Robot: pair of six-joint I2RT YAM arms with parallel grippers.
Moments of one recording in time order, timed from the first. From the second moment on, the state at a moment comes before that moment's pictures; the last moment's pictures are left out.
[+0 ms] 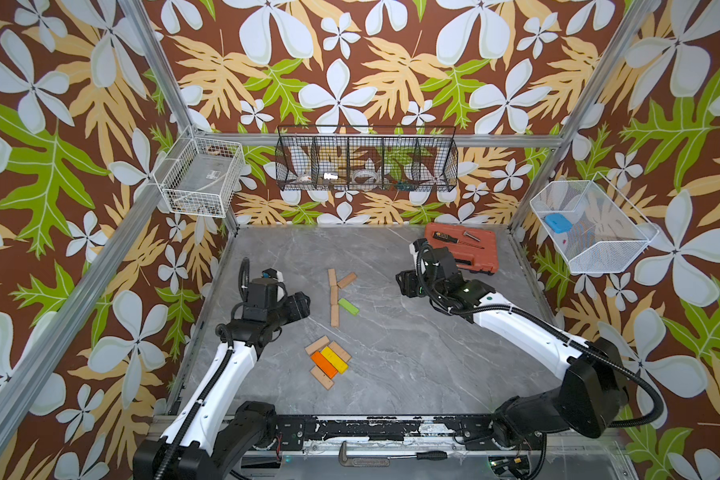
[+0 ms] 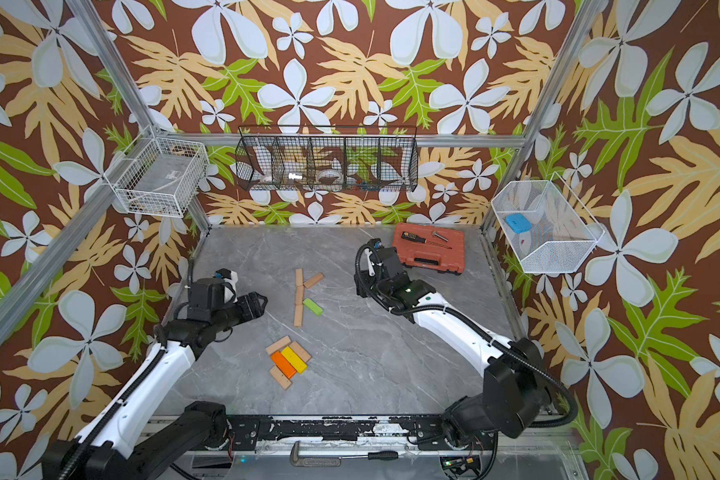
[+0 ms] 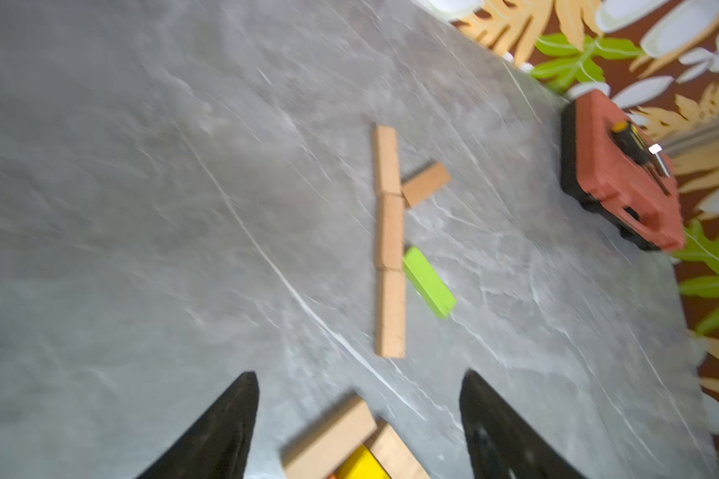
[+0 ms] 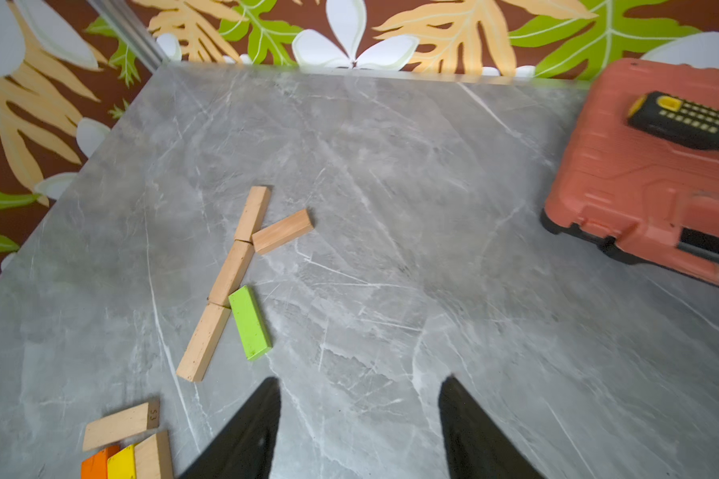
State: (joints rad) left arm -0.21 0.96 0.69 -0.48 0.13 -0.54; right arm 0.54 1.42 1.05 -0.26 0.06 0.34
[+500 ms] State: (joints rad) left arm -0.57 1.19 0.67 -0.64 -0.20 -0.67; right arm 0.47 1.37 0.98 -0.18 -0.04 0.39
